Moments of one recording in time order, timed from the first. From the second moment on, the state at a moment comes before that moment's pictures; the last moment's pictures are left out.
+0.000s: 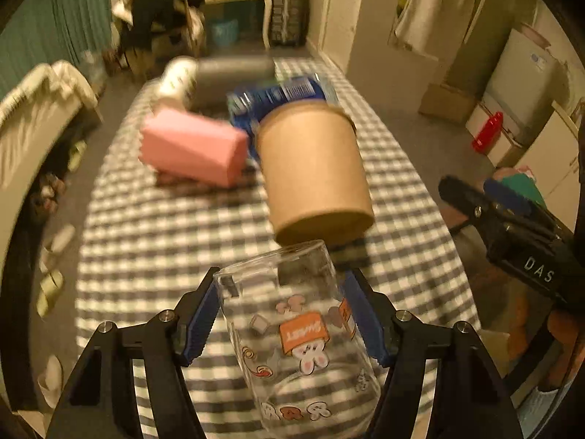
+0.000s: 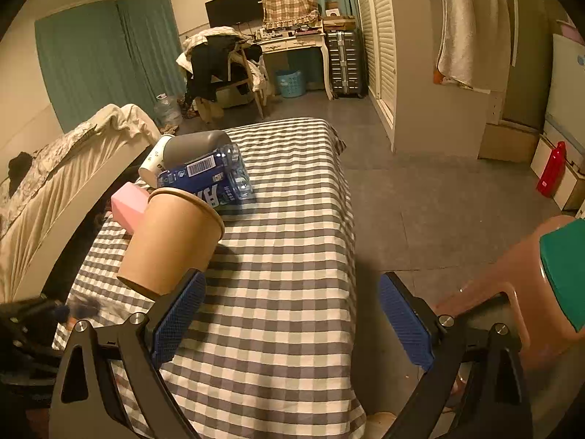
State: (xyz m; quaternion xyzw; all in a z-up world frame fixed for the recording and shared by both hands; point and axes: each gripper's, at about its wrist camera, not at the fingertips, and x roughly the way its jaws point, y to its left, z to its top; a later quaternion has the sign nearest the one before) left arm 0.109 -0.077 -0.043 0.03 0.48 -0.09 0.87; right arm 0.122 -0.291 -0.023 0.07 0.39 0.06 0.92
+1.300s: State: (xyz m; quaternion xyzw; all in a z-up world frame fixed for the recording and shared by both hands) left arm 0.099 -0.056 -0.048 0.03 0.34 -0.06 0.94; right arm 0.112 -0.283 -0.015 0.05 0.35 0.06 0.93
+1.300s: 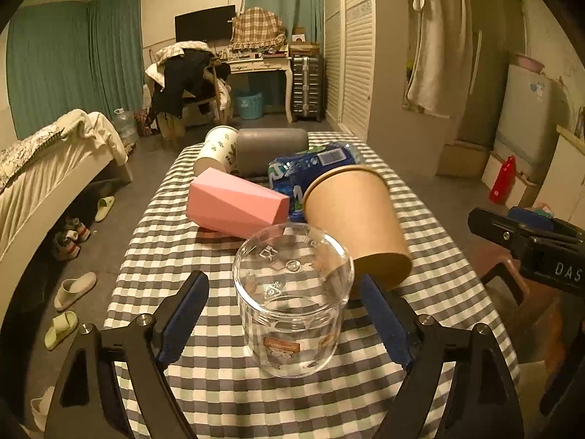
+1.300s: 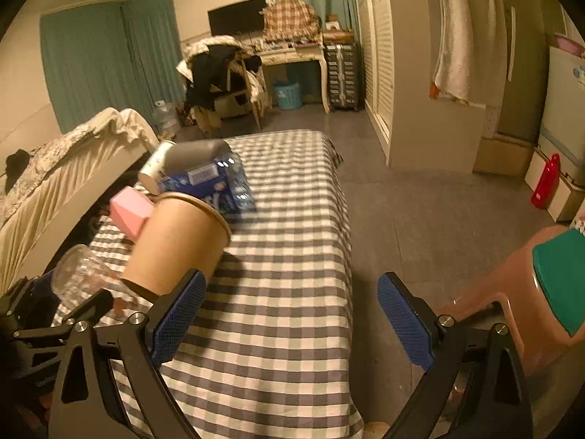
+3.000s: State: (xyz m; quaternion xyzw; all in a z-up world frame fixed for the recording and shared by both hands) left arm -0.015 0.036 -0.012 -0.05 0.21 0.00 0.98; right arm -0.003 -0.189 0.010 -0.02 0.27 0.06 0.96
